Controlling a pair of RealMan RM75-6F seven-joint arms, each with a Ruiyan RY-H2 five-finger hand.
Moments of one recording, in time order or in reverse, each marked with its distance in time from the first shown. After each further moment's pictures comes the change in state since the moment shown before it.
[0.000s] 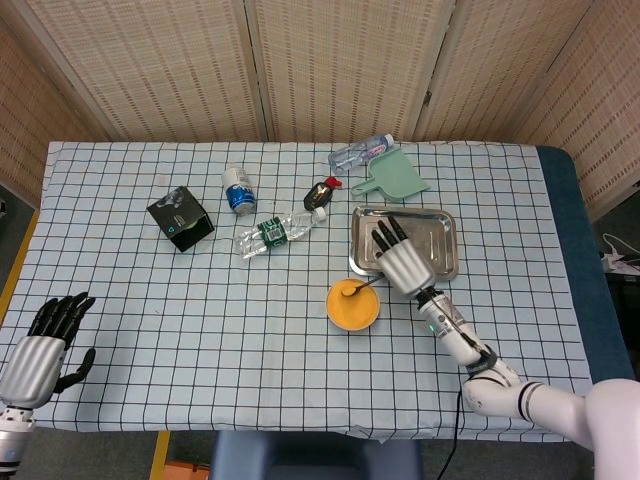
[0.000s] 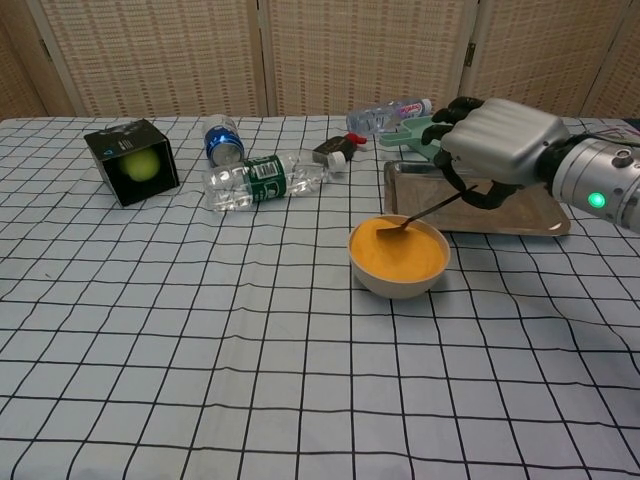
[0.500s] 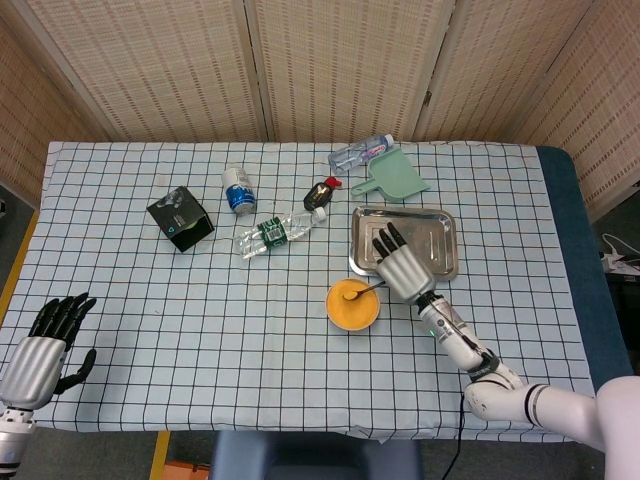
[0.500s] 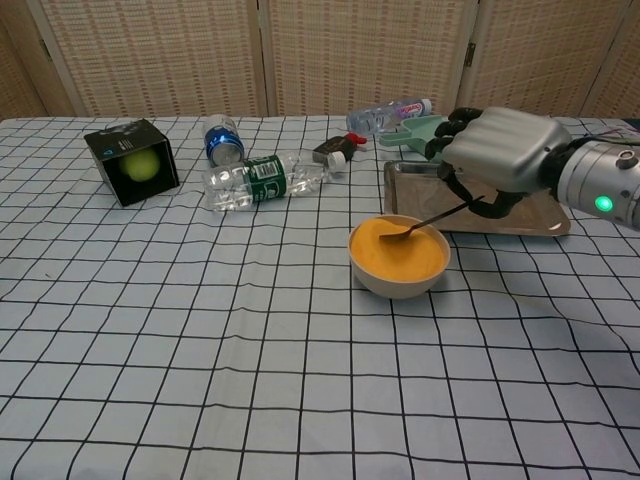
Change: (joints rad) left arm 0.001 0.003 0.003 -0.003 0.011 0.007 -0.004; right arm 0.007 0.065 -0.019 -0.126 0.088 -0.043 -0.137
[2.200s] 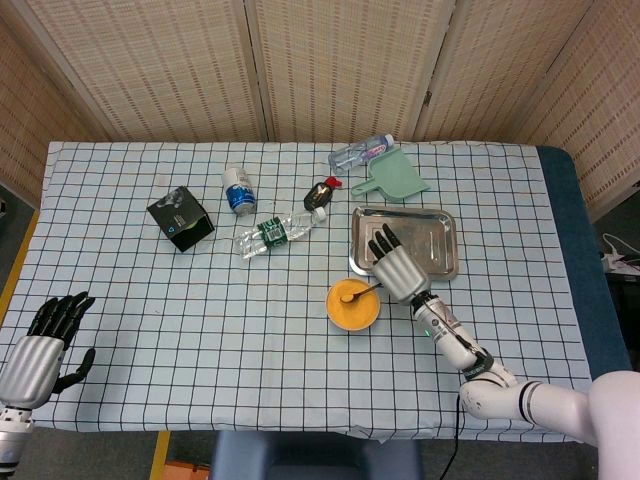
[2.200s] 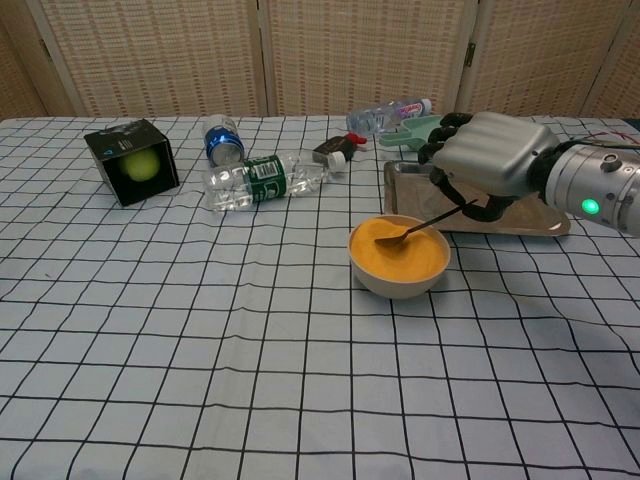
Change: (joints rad) left arm -0.002 0.004 -0.001 0.003 0.001 0.001 -0.018; right arm 0.035 -0.012 -0.021 0.001 0.047 -0.003 -0.030
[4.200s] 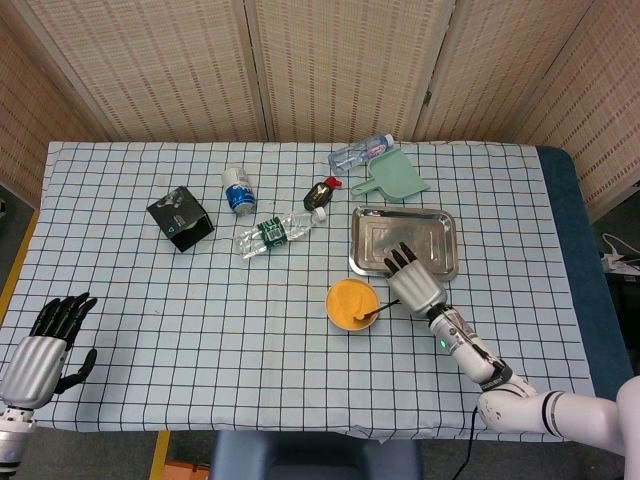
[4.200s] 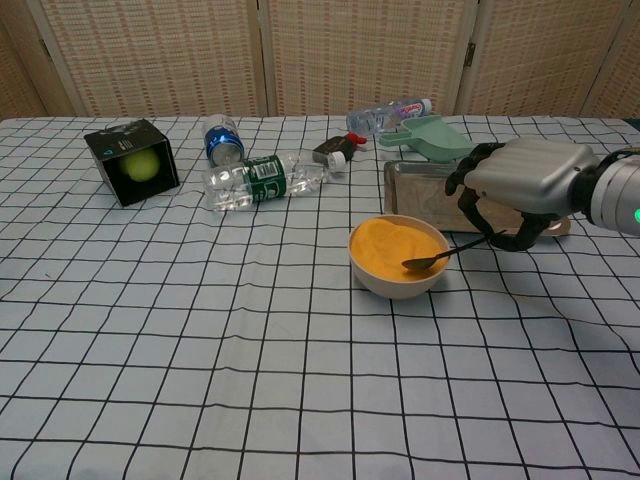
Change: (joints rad) left arm -0.002 -0.003 0.001 -0.002 -0.004 -0.009 0.006; right arm -0.021 0.104 -0.052 -0.146 0.101 -0.038 0.092
